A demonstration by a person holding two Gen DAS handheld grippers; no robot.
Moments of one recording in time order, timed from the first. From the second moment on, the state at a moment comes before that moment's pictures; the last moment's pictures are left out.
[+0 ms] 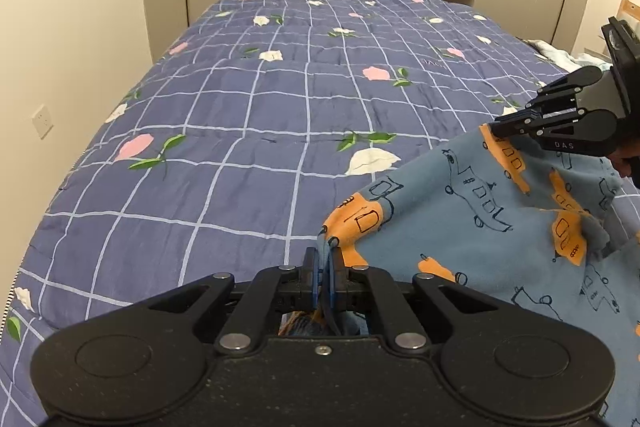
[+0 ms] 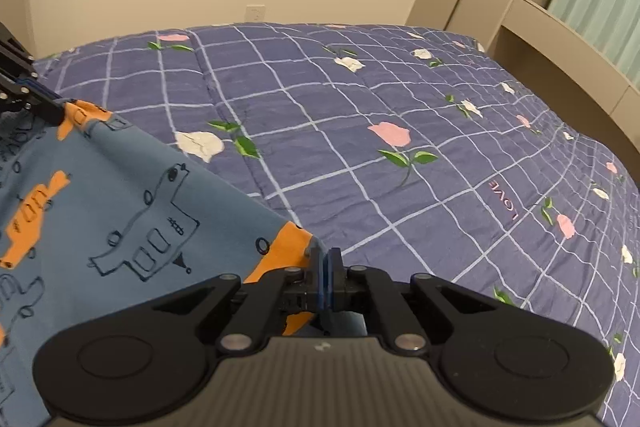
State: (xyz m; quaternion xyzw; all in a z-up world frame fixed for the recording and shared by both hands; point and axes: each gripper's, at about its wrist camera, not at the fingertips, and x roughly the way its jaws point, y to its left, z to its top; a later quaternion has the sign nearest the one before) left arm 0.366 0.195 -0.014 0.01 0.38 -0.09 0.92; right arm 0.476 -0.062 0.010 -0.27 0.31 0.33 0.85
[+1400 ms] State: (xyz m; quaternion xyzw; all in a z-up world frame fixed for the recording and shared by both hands) left arm 0.100 0.116 -0.034 0.31 0.23 -0.27 0.88; right arm 0.136 -0.168 0.025 -0.27 0.23 0.28 0.89
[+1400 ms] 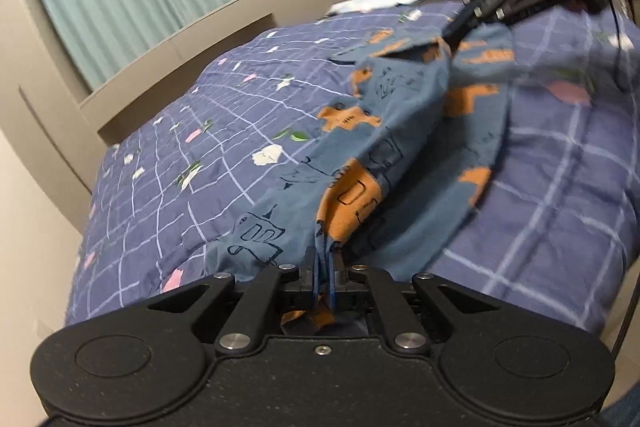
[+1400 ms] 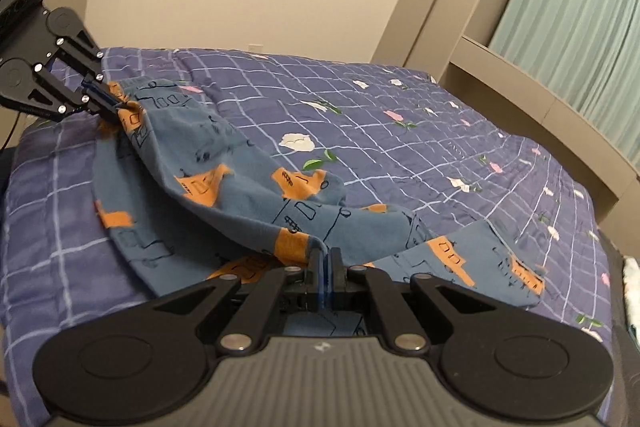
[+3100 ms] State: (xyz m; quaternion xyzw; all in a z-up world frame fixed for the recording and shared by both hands) left arm 0.221 -0.094 -0.051 -0.20 0.32 -0.34 0.86; right arm 0.344 -0.263 0.045 -0.10 0.35 0.25 0.89
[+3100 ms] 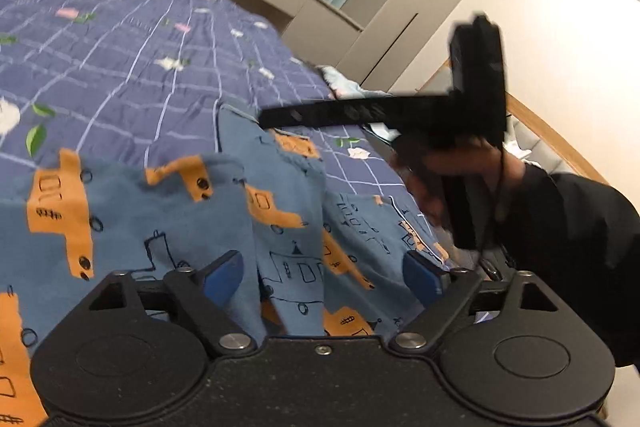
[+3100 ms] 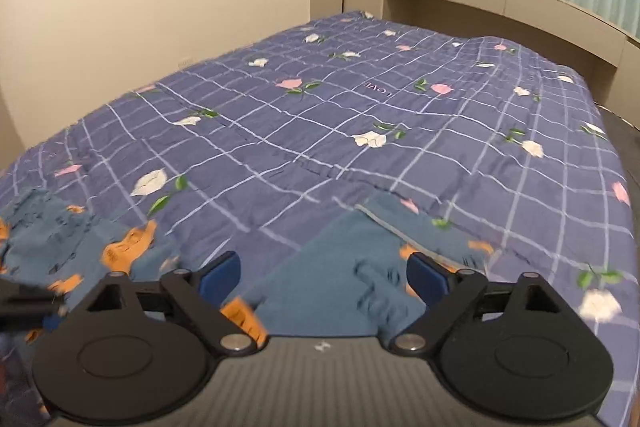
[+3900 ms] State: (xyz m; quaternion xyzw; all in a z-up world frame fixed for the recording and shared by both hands) left arm 0.240 -0.095 -0.053 -0.20 0.40 -0.29 0.85; right arm 0.380 -0.225 0.017 -0.13 0.38 0.16 0.90
